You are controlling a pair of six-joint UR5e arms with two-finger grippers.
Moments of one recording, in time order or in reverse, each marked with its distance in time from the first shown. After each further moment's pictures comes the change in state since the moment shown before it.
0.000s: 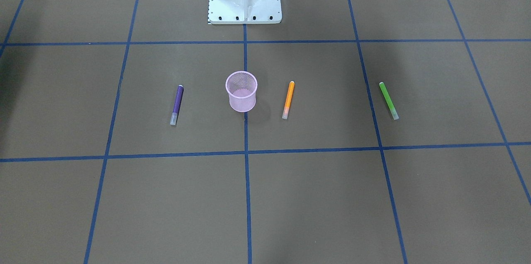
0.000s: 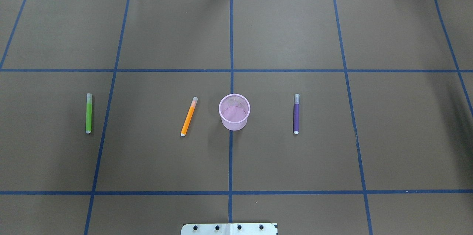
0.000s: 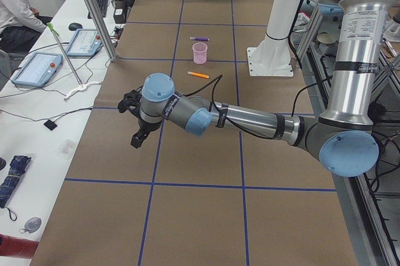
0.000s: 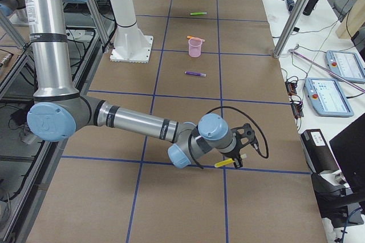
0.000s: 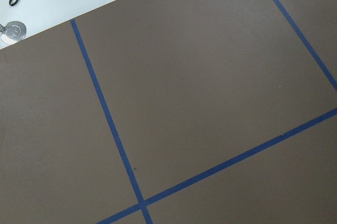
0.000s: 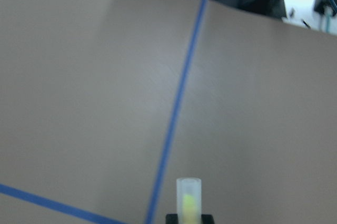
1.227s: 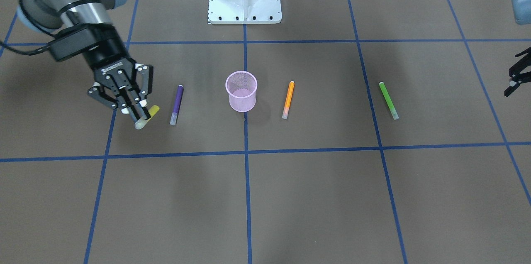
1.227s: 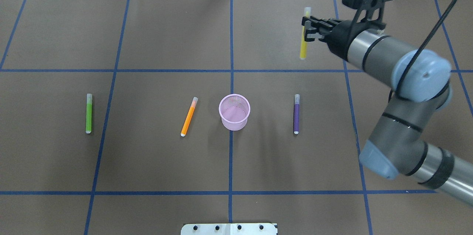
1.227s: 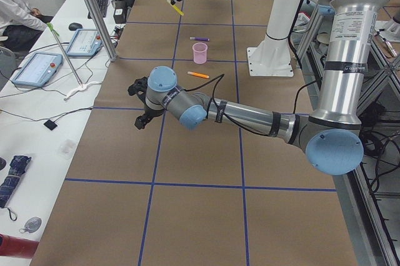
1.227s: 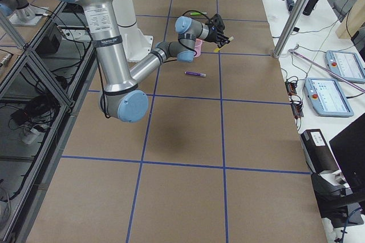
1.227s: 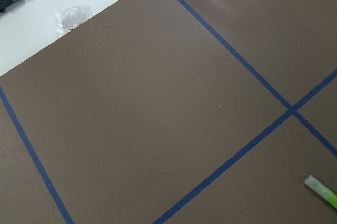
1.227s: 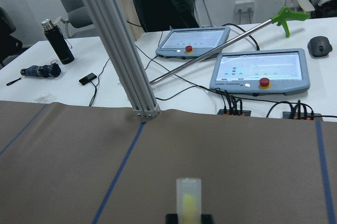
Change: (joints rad) left arm 0.141 -0.016 -0.007 -0.133 0.000 -0.028; right arm -0.845 0.232 0.427 -0.012 -1.002 0.610
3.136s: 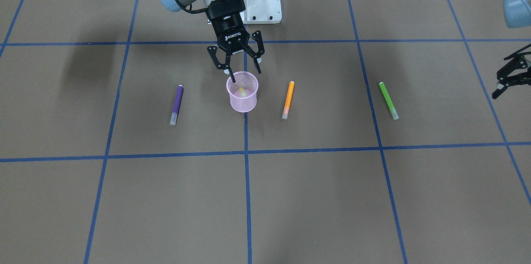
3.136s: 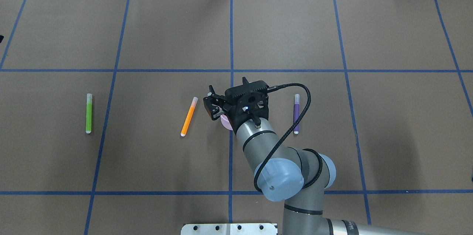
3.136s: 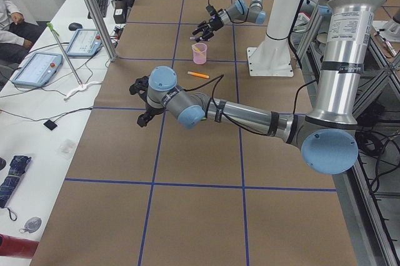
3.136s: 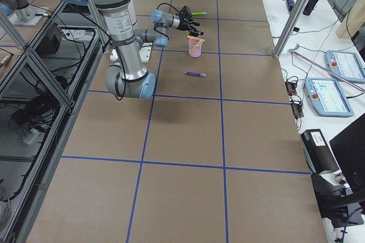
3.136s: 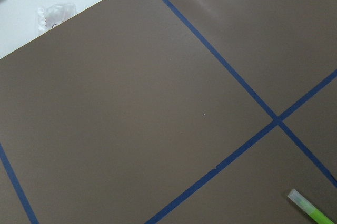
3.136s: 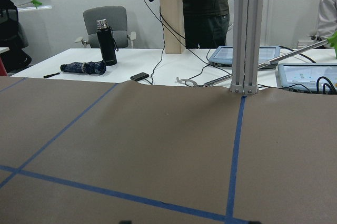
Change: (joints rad) left arm 0.040 -0.005 0.007 -0.034 0.000 -0.104; right arm -0.385 0.260 -0.176 -0.123 -0.462 -0.017
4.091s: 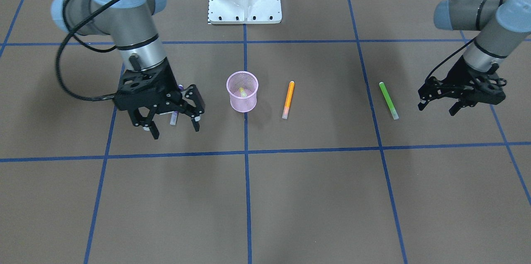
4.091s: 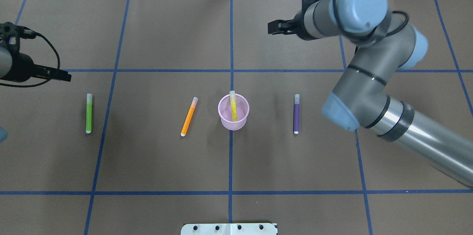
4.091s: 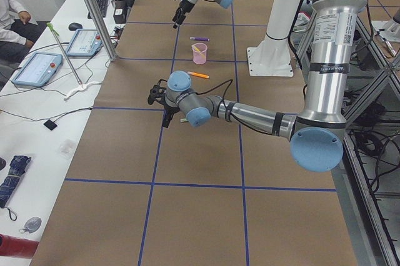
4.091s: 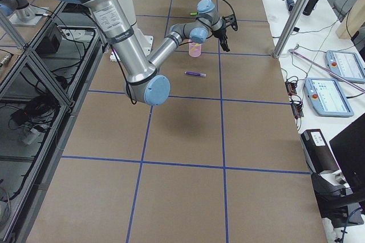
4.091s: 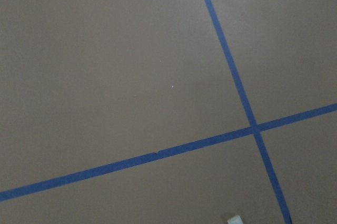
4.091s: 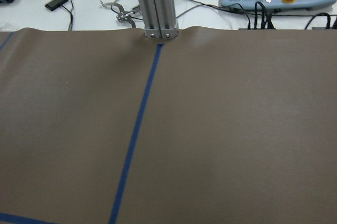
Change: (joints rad) left arm 0.413 0.050 -0.001 -0.128 0.357 -0.741; right arm 0.572 -0.006 0.038 -0.447 0.967 0.105
